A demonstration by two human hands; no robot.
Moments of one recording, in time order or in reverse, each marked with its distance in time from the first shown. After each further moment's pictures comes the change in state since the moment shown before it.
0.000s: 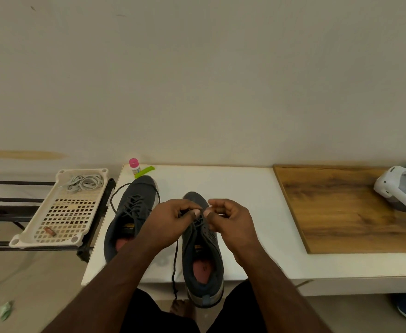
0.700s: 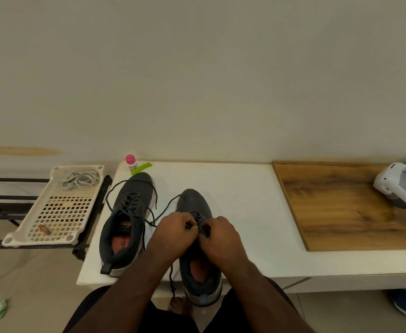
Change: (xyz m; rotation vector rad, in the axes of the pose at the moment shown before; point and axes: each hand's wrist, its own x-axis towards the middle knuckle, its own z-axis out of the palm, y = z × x) left_hand -0.002 -0.016 0.042 0.244 -0.061 -0.204; right_hand 0.005 0.045 0.020 -0.814 -0.168 -0.007
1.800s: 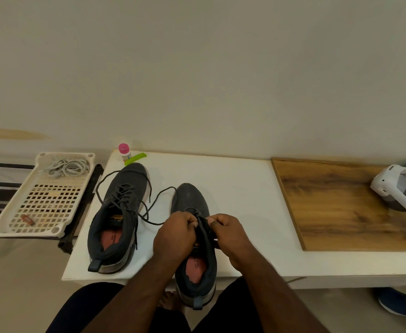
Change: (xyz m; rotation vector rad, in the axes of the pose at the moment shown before) left_hand 0.008 -0.003 0.040 -0.127 0.058 -0.143; right_hand 0.018 0.030 0.002 0.665 -0.068 0.244
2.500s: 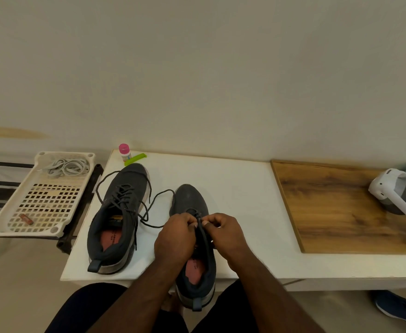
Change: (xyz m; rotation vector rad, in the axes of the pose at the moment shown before) left_hand -0.002 0.002 0.003 -0.044 0.048 -0.037; right_hand 0.001 0.001 0.002 -0.126 0.065 -0.120
